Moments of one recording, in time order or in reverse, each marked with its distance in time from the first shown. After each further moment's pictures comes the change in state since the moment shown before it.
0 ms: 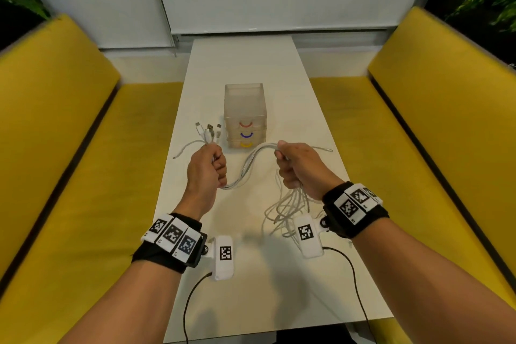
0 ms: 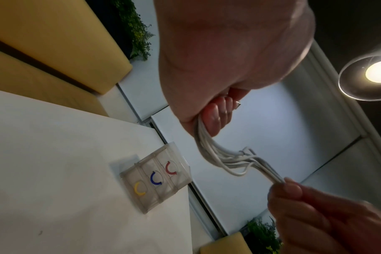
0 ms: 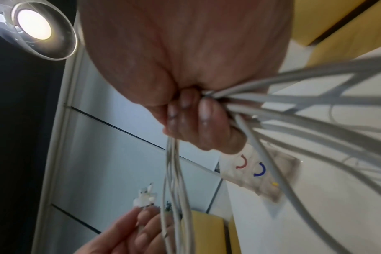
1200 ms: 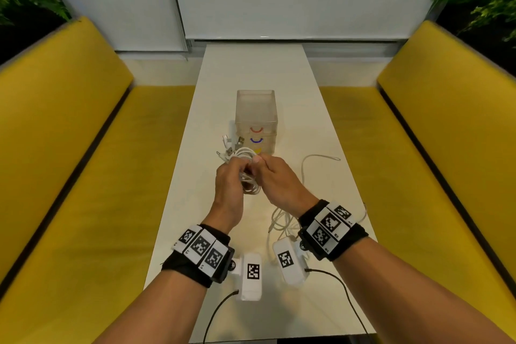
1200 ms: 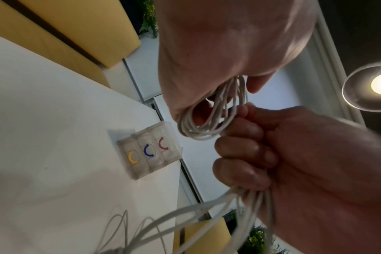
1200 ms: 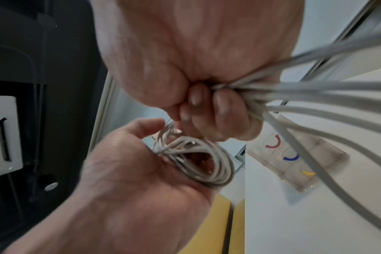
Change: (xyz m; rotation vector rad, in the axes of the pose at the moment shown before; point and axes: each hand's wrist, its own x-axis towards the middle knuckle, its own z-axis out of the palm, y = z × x) left_hand -0.026 -0.012 0.024 -0.093 0.025 0.087; right_hand 0.001 0.006 0.069 -0.586 -0.004 -0.388
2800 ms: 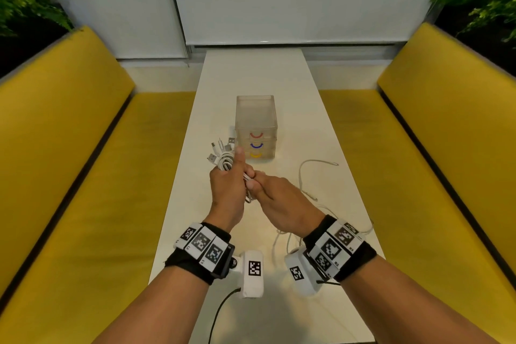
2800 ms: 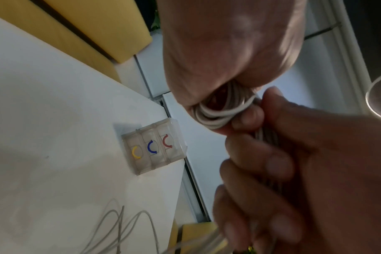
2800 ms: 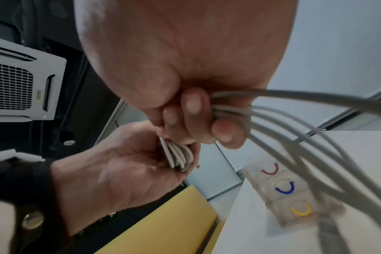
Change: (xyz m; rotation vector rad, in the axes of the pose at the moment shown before) left_hand 0.014 -0.002 0.005 -0.026 0.117 0.024; right_hand -0.018 0.017 -0.001 -0.336 -0.158 -0.074
